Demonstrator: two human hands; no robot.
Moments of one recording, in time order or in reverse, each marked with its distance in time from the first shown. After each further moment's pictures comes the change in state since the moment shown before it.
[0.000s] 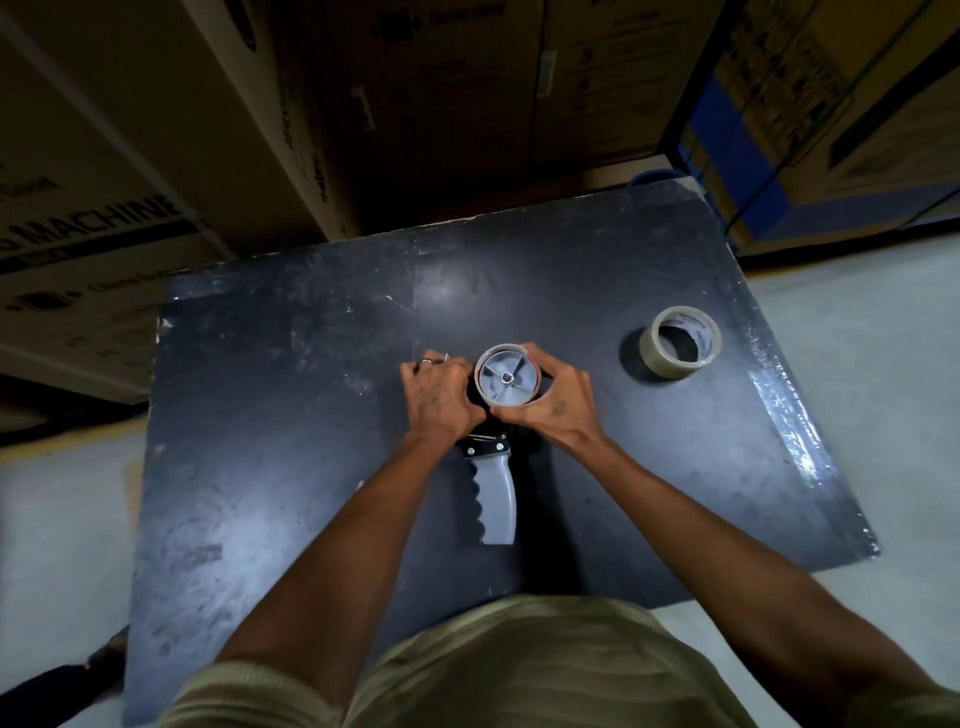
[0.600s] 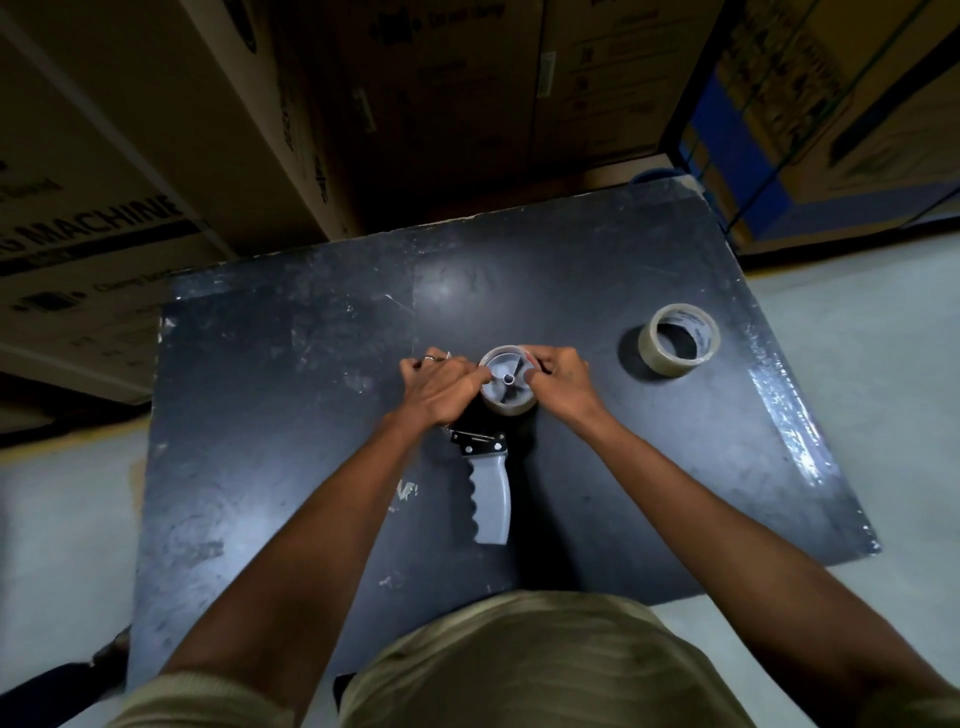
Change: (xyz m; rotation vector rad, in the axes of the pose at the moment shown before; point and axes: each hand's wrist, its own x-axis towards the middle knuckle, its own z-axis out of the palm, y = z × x) left_hand 0.011 -0.008 -0.015 -0.202 -0.370 0.038; right_hand 0.016 -0.009 -0.008 0.076 -0.024 0.242
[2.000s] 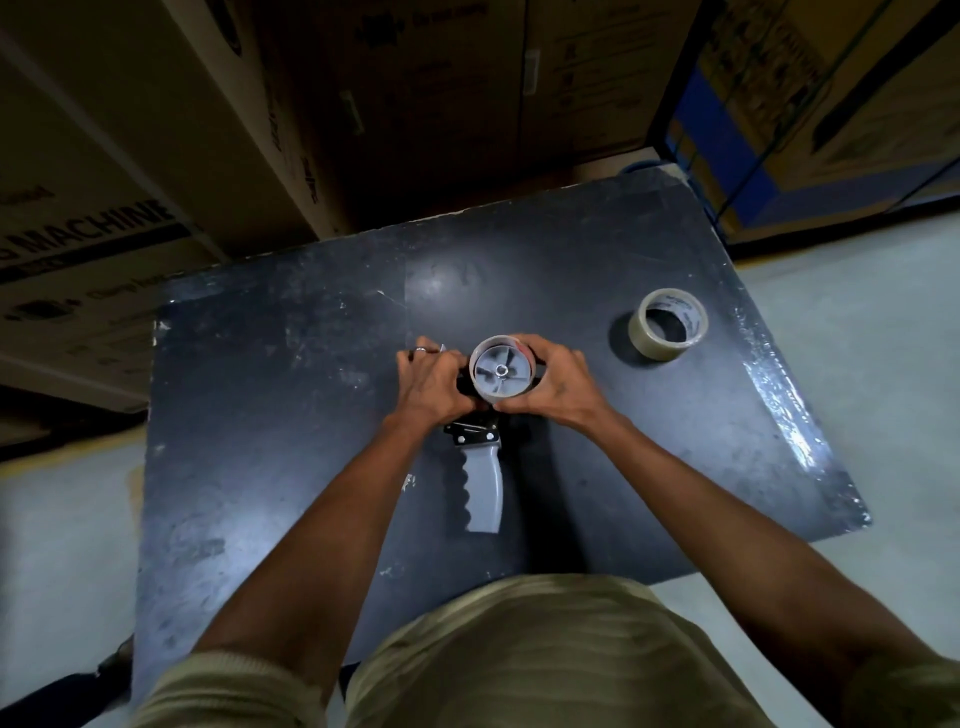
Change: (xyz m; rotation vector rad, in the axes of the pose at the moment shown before) left_hand -0.008 -0.005 0.012 0.128 0.258 0.095; right_hand -0.017 0.007 -0.015 -0.171 -0.093 -0.248
